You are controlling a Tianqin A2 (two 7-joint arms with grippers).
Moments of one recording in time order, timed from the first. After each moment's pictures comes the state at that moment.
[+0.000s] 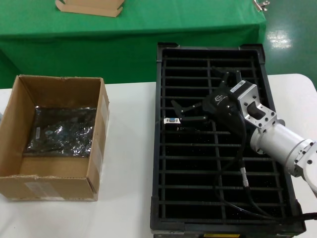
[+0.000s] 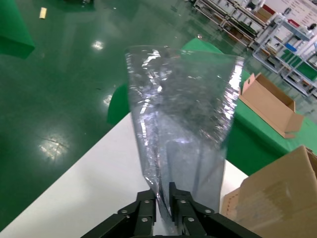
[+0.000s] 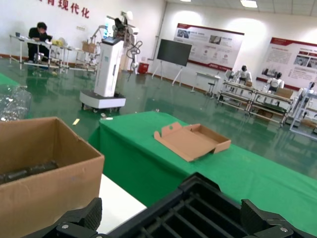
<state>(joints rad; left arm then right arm) -1.06 -0.66 1.50 -0.01 -1.94 0.58 -0.30 0.64 0.26 -1.84 1.30 1.33 -0.48 0.25</state>
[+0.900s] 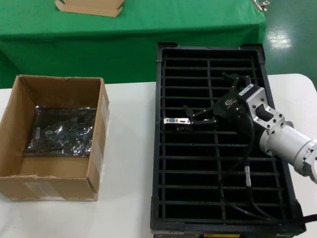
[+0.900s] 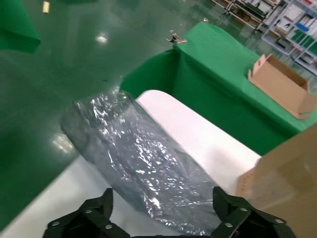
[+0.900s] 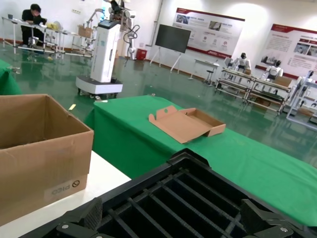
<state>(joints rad) -1.05 -0.65 1.54 -0.01 -1.90 0.55 -0.32 0.67 0.31 -1.87 1.20 1.40 -0.47 0.20</state>
